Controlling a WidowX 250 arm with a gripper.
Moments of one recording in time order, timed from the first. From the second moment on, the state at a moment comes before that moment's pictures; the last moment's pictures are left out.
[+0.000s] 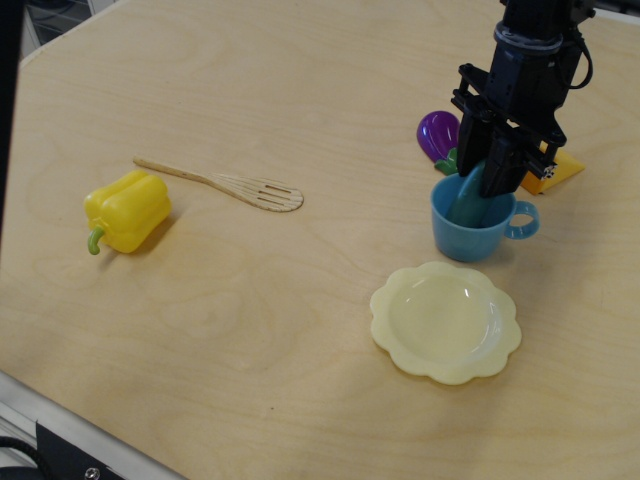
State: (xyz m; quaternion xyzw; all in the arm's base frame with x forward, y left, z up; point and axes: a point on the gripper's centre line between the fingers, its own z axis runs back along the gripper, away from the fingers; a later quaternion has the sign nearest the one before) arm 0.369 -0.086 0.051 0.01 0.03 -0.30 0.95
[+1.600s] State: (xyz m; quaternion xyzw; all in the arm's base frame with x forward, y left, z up) arm 0.331 0.019 0.090 0.03 0.00 -0.13 0.99
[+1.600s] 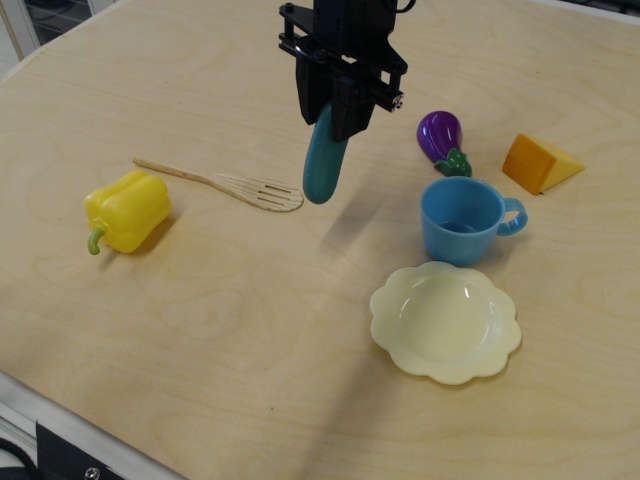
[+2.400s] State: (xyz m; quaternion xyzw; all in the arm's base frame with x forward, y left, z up) arm 0.366 0.023 0.036 -0.02 0.06 -0.06 1.00
